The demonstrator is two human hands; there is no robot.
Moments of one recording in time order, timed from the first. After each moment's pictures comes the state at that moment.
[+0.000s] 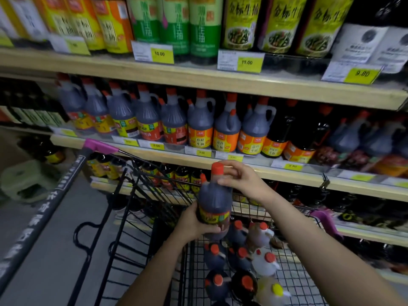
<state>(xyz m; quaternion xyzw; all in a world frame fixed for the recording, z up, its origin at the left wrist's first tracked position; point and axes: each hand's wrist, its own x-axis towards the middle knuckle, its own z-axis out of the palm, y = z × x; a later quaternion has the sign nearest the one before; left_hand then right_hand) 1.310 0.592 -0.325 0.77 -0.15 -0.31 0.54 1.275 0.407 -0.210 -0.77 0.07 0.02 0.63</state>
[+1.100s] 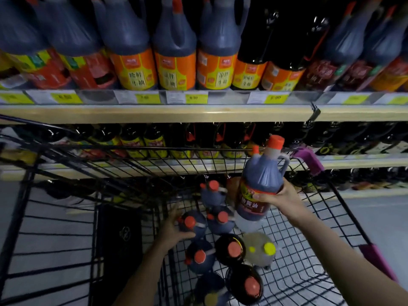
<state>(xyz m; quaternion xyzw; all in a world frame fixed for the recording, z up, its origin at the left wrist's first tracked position) 1.287 0.581 -0.542 0.79 -0.15 -0.42 0.43 1.141 0.327 -0.392 -0.66 0.35 -0.09 0.66</state>
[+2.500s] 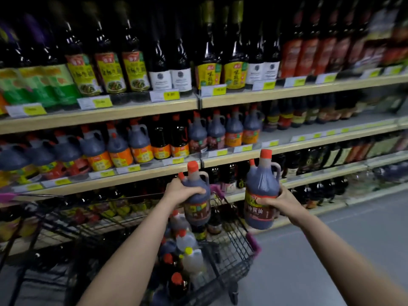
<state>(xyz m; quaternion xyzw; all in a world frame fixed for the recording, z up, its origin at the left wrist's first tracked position) 1.108 0.408 -0.162 0.83 -0.25 -0.30 0.39 0.852 0.247 -0.175 -0.65 0.35 -0.20 0.65</state>
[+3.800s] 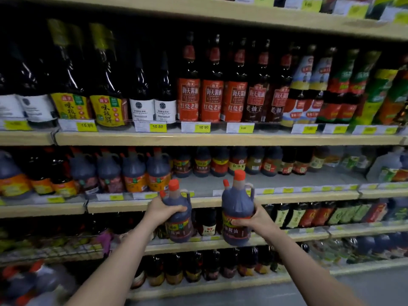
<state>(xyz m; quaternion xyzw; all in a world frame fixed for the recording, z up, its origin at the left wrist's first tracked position) 0.938 0.005 -0.159 0.82 -0.17 -0.23 0.50 0.726 -0.199 -0.165 -0.73 0.30 -0.14 0.60</state>
